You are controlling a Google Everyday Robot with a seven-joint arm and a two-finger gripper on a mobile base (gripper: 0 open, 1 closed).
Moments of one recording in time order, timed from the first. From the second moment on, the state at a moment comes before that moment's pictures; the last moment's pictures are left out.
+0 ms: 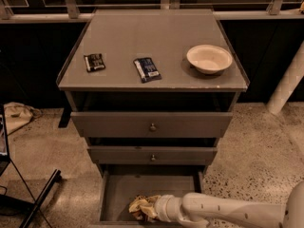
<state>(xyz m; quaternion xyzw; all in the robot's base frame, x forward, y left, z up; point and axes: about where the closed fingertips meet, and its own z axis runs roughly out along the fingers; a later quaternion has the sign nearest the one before) 0.451 0.006 0.303 -0.34 0.83 0.29 0.32</state>
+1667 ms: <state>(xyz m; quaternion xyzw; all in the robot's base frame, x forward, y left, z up) 0.500 -0.051 0.421 -0.41 0.75 0.41 0.31</state>
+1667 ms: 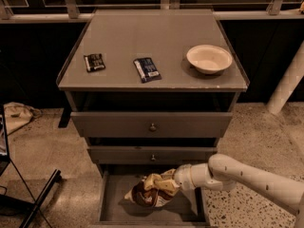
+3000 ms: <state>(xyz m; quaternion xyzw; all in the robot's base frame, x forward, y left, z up) 0.443 -0.044 0.535 -0.43 0.74 0.39 0.34</state>
